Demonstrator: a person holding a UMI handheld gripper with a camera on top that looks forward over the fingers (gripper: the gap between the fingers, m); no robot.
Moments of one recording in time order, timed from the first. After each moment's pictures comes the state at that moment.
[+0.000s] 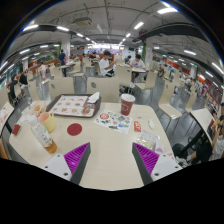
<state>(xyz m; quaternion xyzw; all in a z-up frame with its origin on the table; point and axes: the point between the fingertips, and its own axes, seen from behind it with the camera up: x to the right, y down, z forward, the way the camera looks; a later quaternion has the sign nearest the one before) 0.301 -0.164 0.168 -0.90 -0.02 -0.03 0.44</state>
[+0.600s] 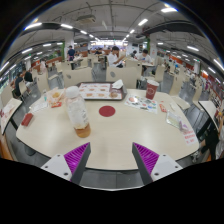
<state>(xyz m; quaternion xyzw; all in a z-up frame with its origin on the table) 0.140 -0.242 0.098 -0.91 -0.02 0.00 0.42</state>
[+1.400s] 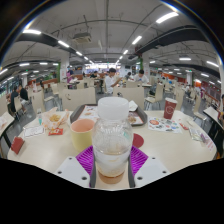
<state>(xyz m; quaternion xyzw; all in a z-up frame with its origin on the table) 0.016 -0.078 0.070 -0.84 0.01 -0.01 0.54</state>
